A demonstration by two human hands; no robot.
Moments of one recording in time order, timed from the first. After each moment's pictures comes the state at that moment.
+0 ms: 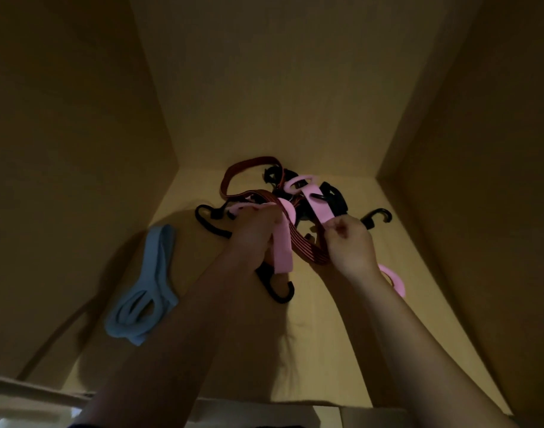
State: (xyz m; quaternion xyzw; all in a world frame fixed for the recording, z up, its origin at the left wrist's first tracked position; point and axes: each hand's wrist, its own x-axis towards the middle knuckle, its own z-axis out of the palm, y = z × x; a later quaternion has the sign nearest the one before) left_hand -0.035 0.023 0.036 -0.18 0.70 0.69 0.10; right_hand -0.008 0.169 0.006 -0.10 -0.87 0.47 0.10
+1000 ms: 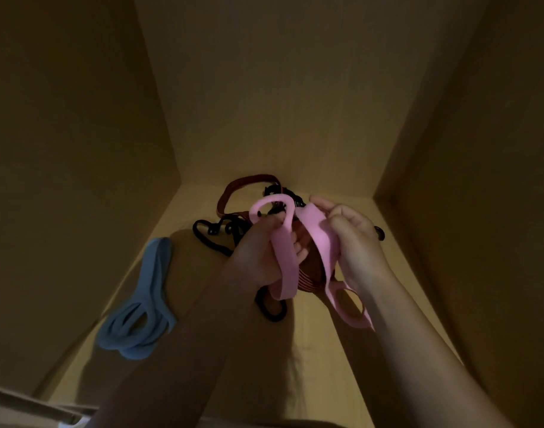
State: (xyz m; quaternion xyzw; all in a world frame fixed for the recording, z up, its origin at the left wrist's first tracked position) left_hand -0.018 0.031 0.045 -0.14 0.38 0.88 0.25; right_hand 0.013 0.162 0.072 0.00 -0.68 0.74 0.02
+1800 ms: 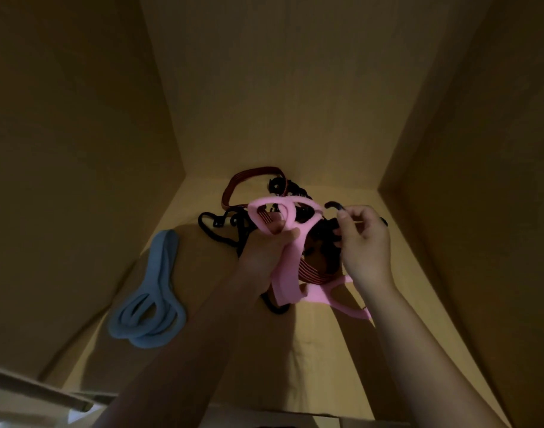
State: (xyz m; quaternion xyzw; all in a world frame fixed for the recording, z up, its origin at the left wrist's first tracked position) left_hand -0.006 0.034 0.028 -0.09 0.64 0.75 0.10; right_hand 0.009 0.167 0.043 -0.08 -0.77 0.60 0.20
